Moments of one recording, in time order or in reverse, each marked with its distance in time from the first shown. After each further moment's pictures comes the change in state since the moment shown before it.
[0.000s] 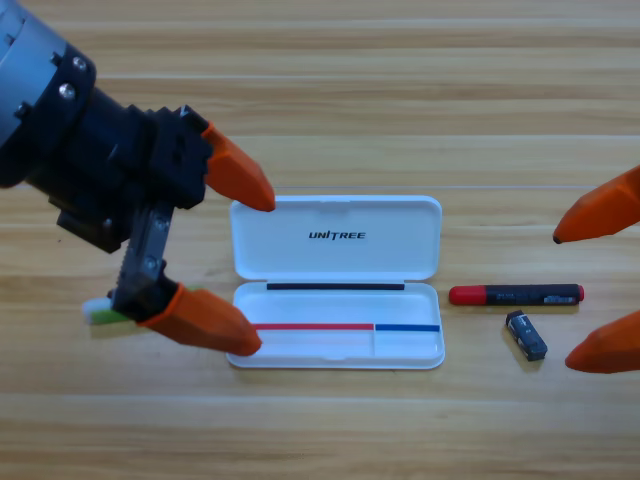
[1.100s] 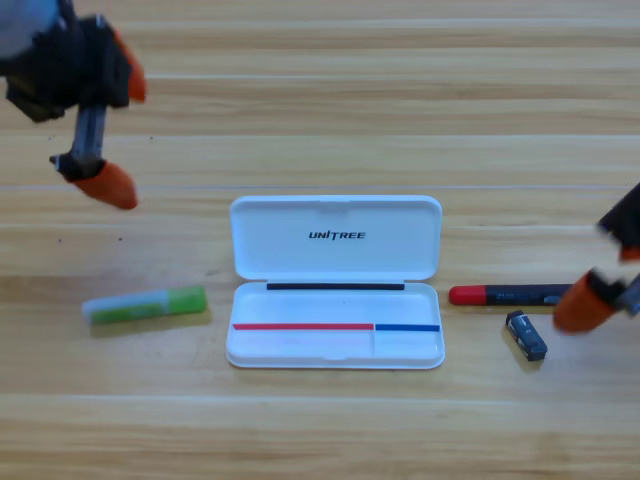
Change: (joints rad) arm 0 0.265 0.199 -0.209 0.238 0.378 0.292; arm 1 0.000 0.289 -0.064 0.105 -0.460 0.467
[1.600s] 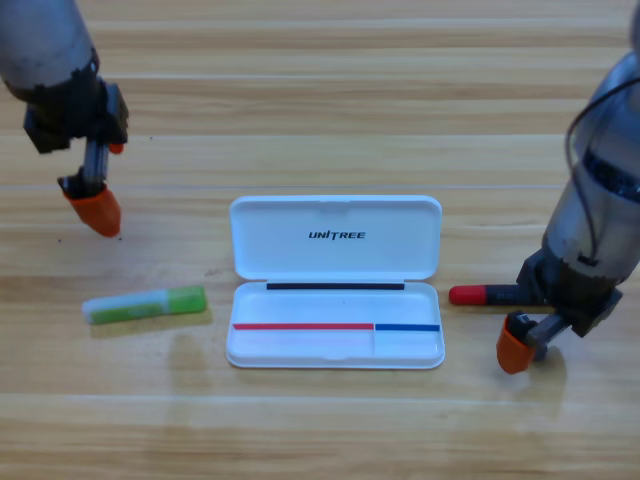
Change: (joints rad) arm 0 0.143 0.215 -0.087 0.103 -0.032 0.000; arm 1 0.000 0.323 -0.092 -0.015 0.007 0.097
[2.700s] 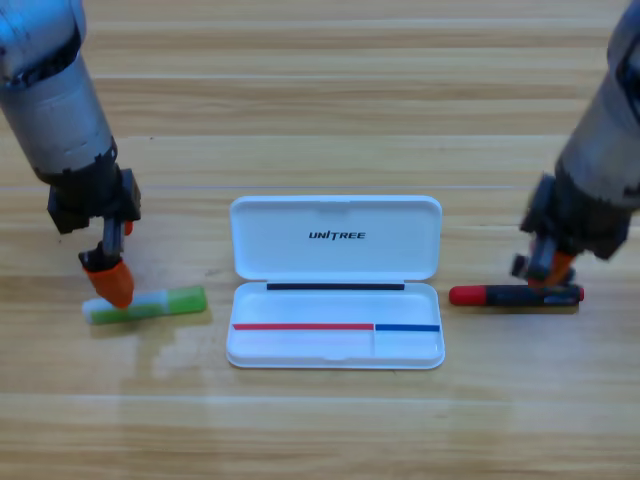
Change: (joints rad) arm 0 0.057 0.085 0.203 -0.177 -0.097 -0.018; arm 1 0.006 -0.088 -0.156 0.135 -0.032 -0.539
